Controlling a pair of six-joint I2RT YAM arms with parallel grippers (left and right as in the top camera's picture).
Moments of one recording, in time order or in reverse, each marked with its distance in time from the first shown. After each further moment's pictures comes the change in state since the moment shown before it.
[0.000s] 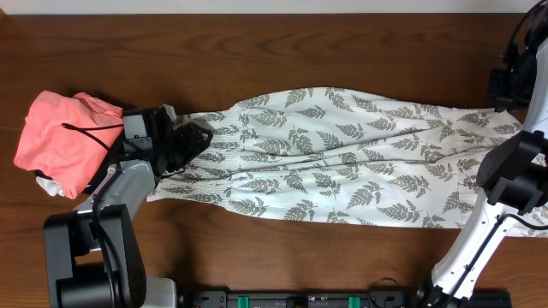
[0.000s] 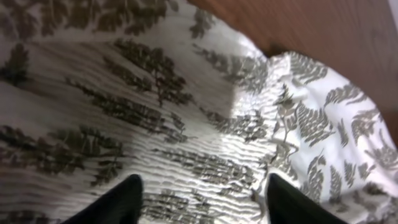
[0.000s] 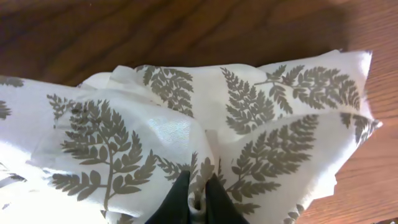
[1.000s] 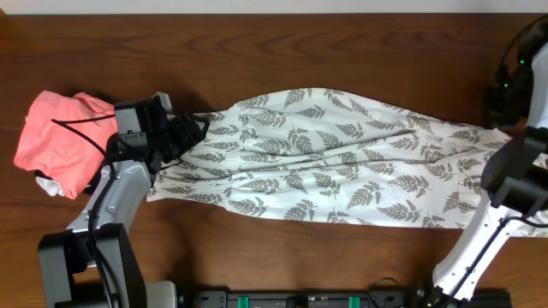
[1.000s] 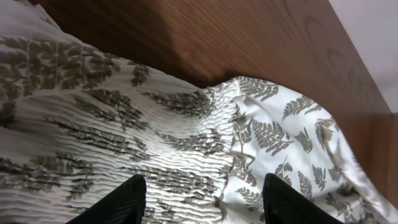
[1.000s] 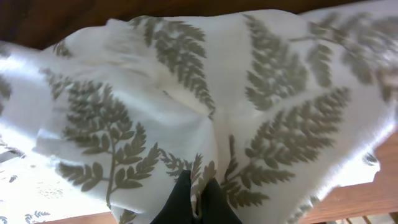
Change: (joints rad) left arm 0.001 -0.078 0.041 -0.010 0.014 -0.003; right arm -0.044 -0.042 -0.175 -0.002 -0.058 0.010
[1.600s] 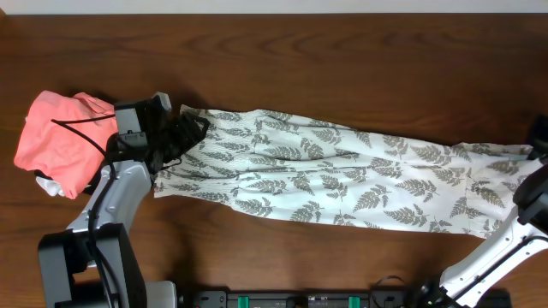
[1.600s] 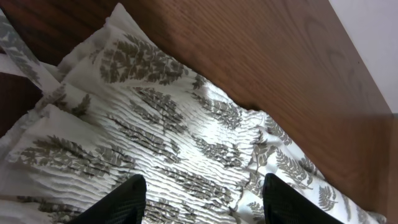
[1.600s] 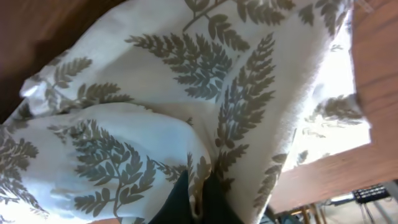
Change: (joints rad) left arm 0.000 0.000 0.000 0.000 0.000 0.000; right arm -0.242 -0.056 -0.175 0.087 0.001 0.036
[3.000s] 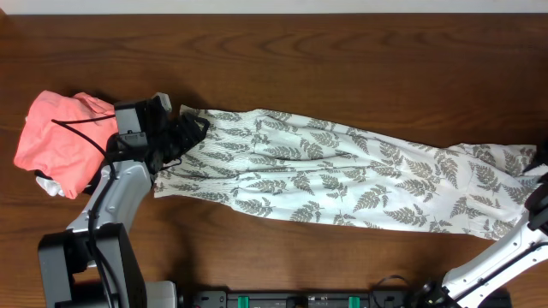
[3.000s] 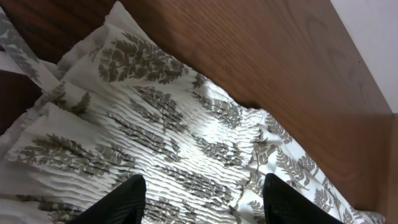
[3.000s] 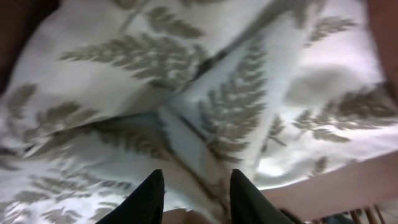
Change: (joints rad) left arm 0.000 0.000 0.000 -0.004 0.000 0.000; right arm -0.101 0.000 -0.086 0.056 -0.092 0.040
